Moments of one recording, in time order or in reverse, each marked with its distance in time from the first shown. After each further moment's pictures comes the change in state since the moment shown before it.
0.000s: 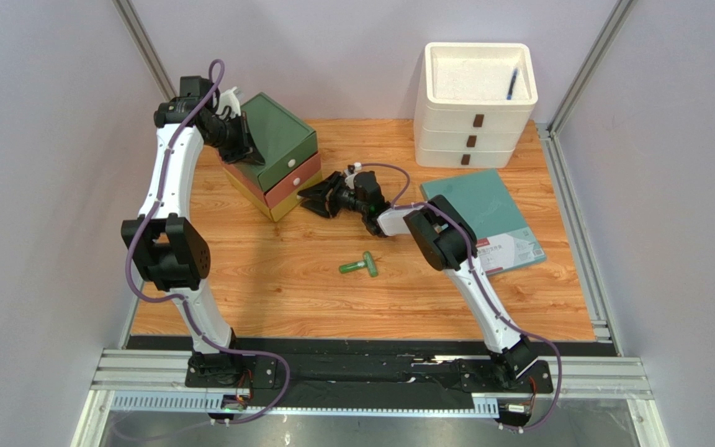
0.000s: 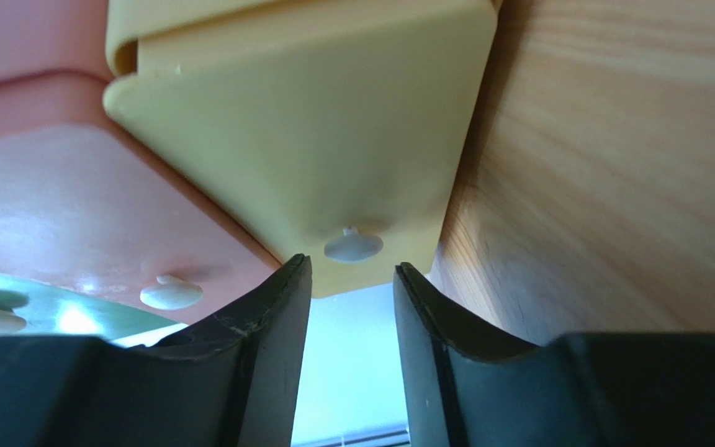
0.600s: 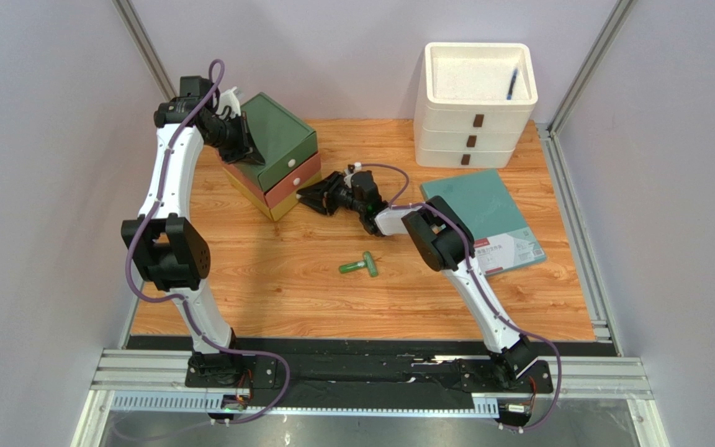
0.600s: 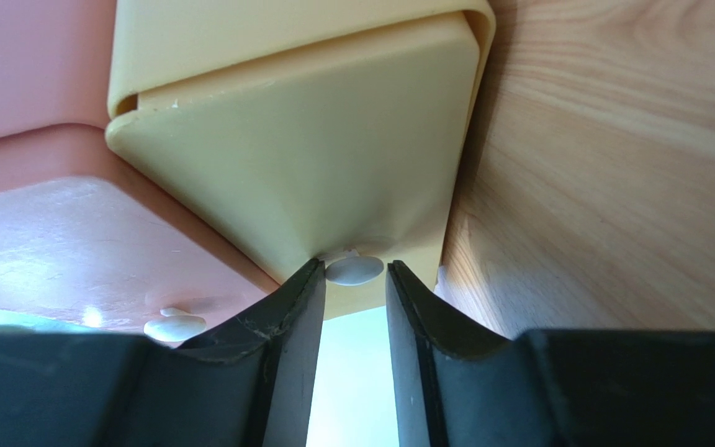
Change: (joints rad) left arm 0.000 0.000 0.000 0.000 0.000 0.000; right arm 0.000 0.026 0.047 -0.023 0.058 0.029
